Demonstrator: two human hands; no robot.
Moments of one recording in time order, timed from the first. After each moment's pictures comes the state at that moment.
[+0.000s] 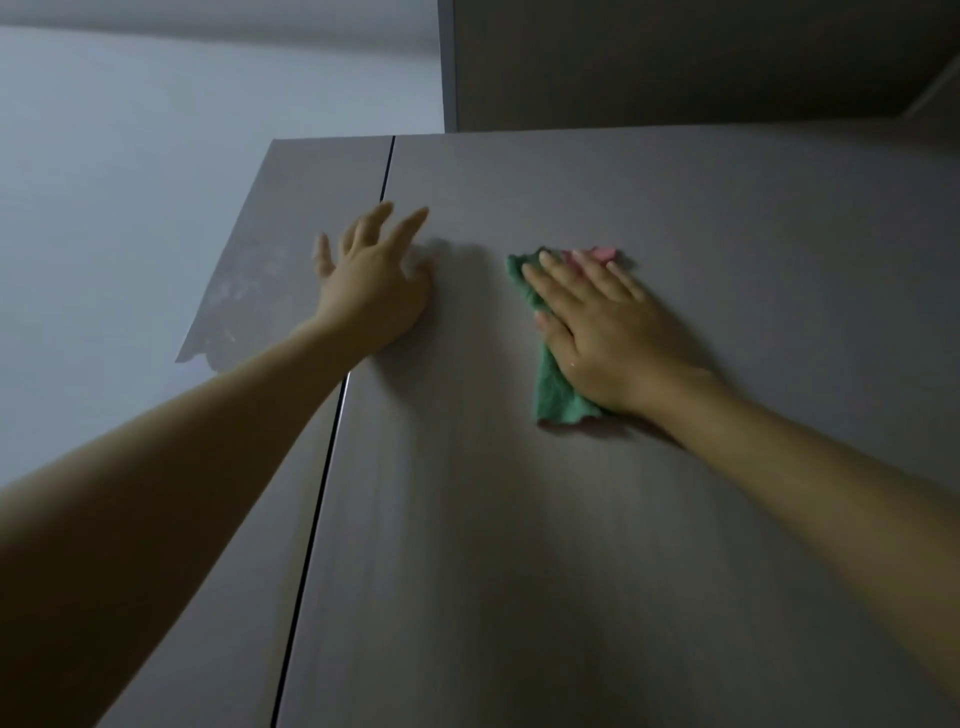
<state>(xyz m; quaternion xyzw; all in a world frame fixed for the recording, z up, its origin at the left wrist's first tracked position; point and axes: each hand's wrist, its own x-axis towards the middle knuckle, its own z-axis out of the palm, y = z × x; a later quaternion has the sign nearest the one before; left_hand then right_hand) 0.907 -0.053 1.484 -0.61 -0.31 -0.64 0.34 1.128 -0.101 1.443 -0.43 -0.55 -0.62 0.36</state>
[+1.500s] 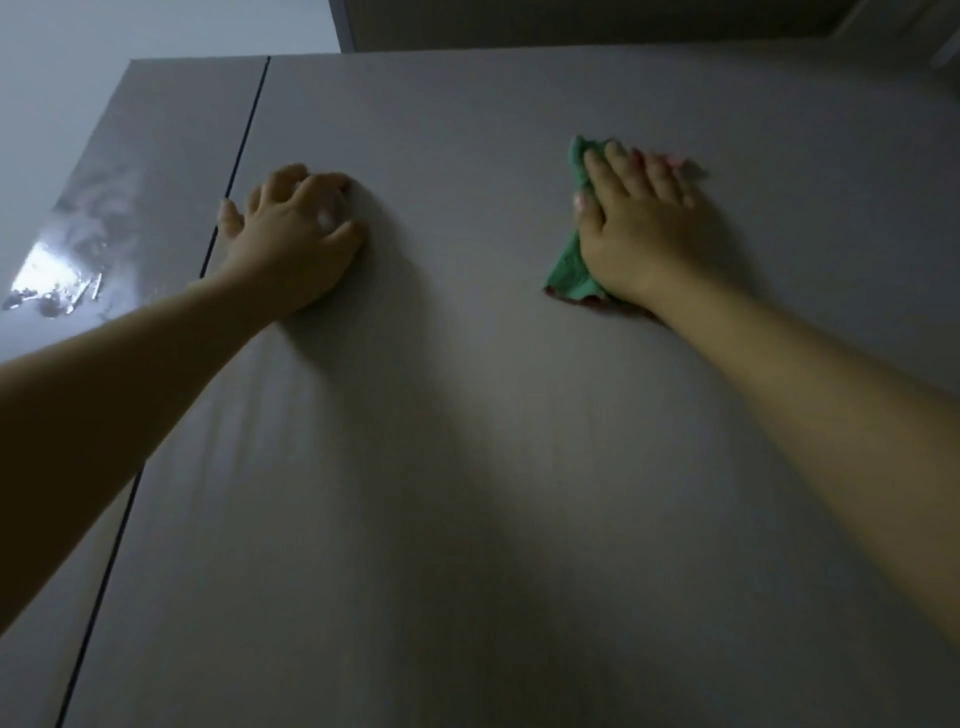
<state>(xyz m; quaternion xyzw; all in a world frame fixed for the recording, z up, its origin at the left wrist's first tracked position) 0.962 -0.074 1.461 -0.62 -0.35 -0.61 0.34 1.241 -0.129 1.474 -0.50 -0.46 -0.57 0.46</state>
